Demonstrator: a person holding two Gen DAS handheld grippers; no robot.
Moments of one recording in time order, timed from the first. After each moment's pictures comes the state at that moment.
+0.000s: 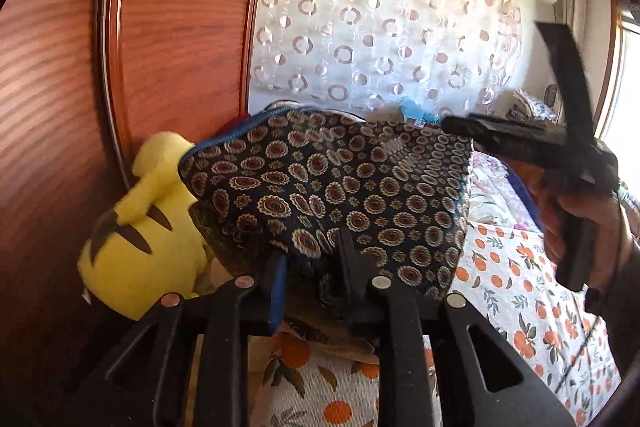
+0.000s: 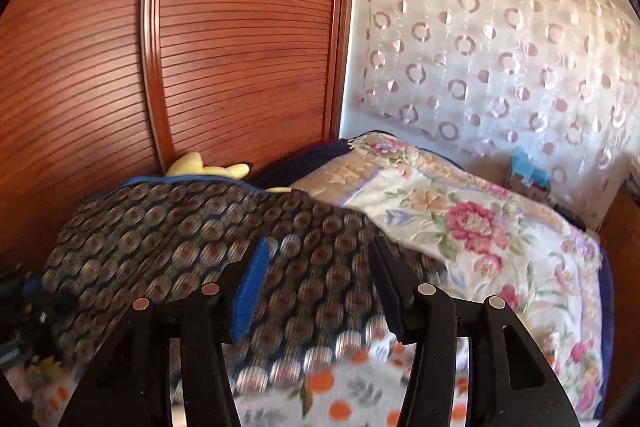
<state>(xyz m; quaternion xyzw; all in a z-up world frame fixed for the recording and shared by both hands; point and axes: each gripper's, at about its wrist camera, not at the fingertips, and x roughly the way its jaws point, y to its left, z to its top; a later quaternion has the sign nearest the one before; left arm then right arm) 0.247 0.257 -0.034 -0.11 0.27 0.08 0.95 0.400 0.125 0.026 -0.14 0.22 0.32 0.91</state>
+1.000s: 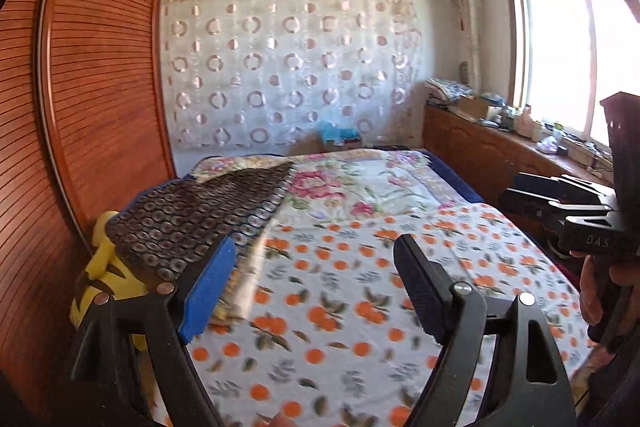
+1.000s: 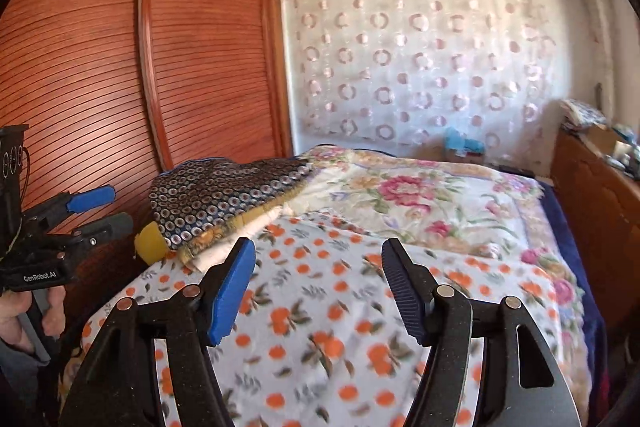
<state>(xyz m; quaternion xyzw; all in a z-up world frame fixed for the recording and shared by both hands) 0.147 0.088 0.046 -0.01 0.21 -0.03 0.98 0.107 -0.124 0.064 -0.04 0.18 0.23 0.95</state>
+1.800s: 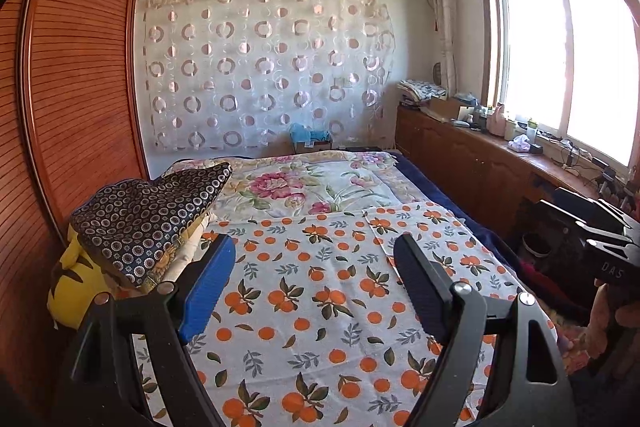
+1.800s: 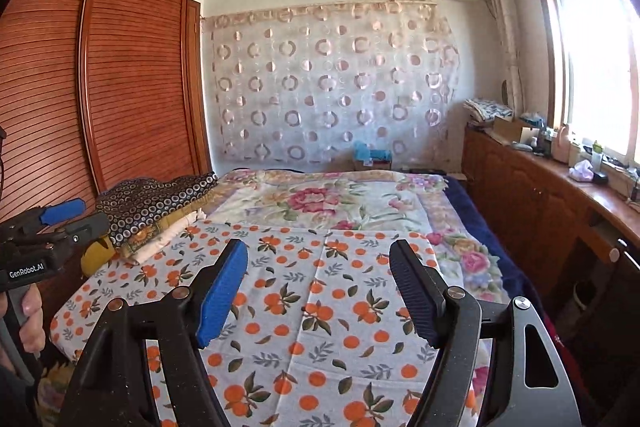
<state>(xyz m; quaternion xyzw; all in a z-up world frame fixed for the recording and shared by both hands) 0.110 -0.004 0.054 -0.01 0.20 -0.06 0.98 -0.032 -0.157 0.065 -0.01 0.14 0.09 0.99</state>
